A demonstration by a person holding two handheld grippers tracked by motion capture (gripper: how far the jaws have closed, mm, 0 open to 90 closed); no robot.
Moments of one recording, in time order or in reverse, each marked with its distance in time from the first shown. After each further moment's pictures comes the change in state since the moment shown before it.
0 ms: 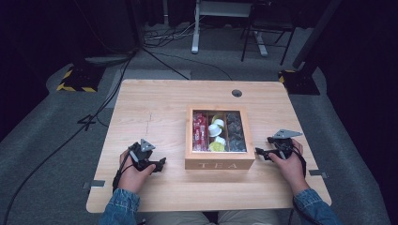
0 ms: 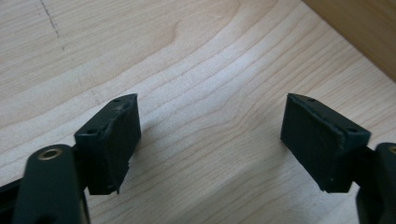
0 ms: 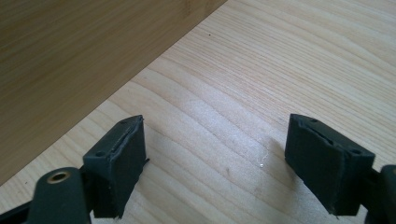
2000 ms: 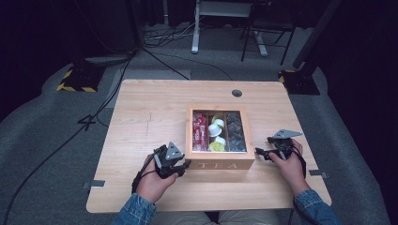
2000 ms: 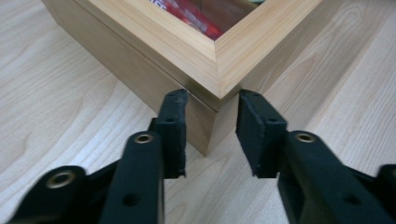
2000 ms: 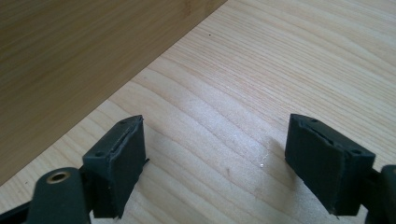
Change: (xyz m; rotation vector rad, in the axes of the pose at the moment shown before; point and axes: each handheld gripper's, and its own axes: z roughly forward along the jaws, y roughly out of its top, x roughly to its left) left arm -0.086 0.041 -0.030 -0.067 -0.200 0.201; right arm 0.000 0.000 0.000 0.000 0.001 0.000
